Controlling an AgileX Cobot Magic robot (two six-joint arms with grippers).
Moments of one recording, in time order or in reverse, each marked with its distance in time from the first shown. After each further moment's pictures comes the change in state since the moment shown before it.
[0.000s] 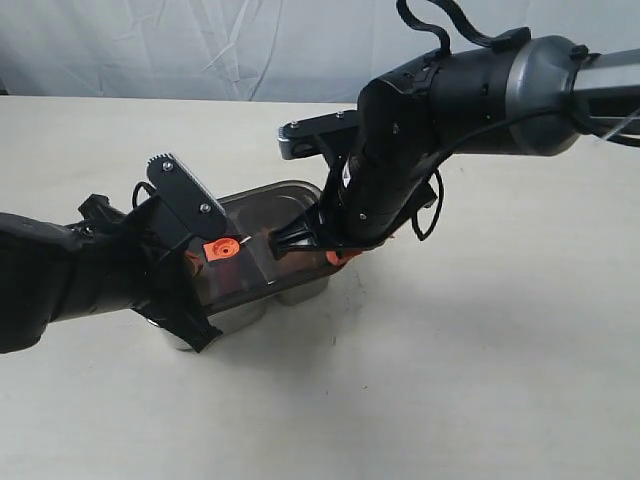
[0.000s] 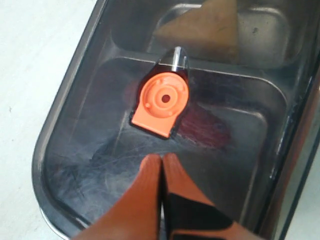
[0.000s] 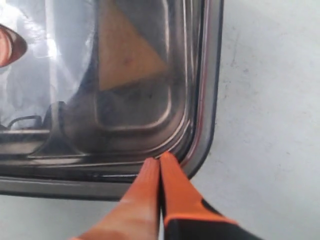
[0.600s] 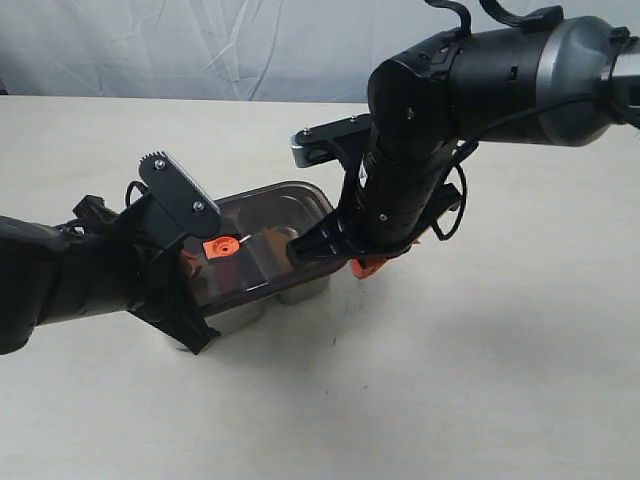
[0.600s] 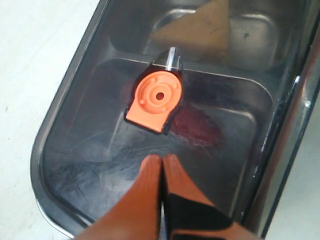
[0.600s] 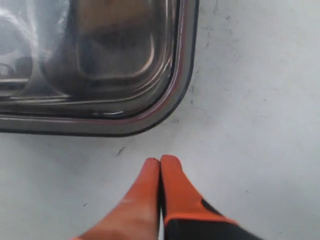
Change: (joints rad) left arm 0.000 -0.048 0.008 -0.009 0.014 0.000; right arm 0.000 -0.051 0.004 -0.018 0.156 0.007
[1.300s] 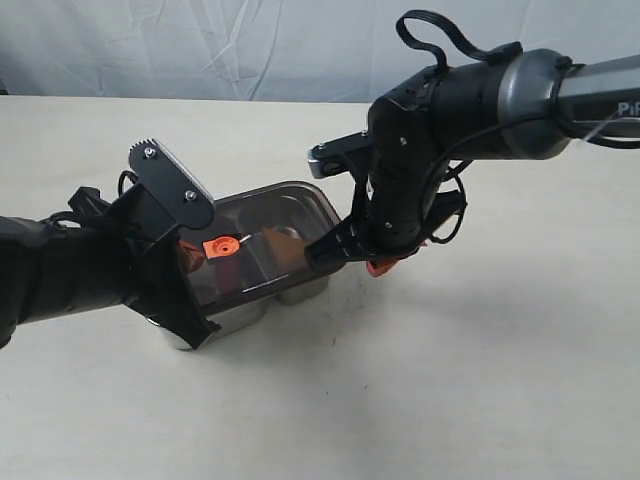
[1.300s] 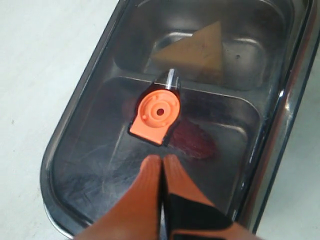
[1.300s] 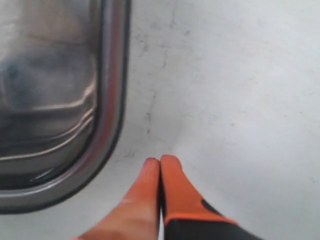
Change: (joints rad) left arm 0.000 -0.058 0.006 -0.001 0.009 0.000; right arm -0.054 0.095 0.004 -0.085 -0.080 0.043
